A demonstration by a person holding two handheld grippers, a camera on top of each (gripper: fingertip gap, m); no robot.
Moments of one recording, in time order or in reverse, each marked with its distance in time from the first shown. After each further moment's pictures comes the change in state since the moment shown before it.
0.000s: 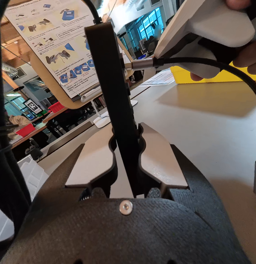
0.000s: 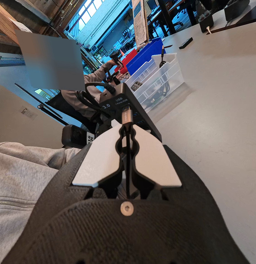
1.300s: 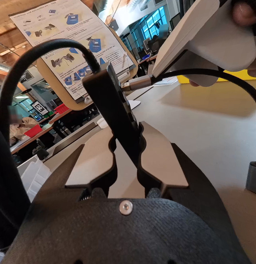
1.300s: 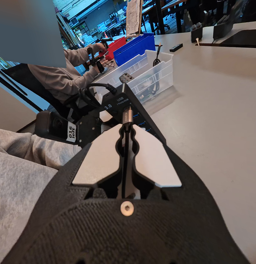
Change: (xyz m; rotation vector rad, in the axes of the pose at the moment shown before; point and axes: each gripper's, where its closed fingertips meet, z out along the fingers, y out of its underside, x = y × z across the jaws) left arm 0.002 -0.003 -0.006 0.003 -0.028 0.025; right arm -0.004 0.014 0.011 -0.063 0.126 -0.245
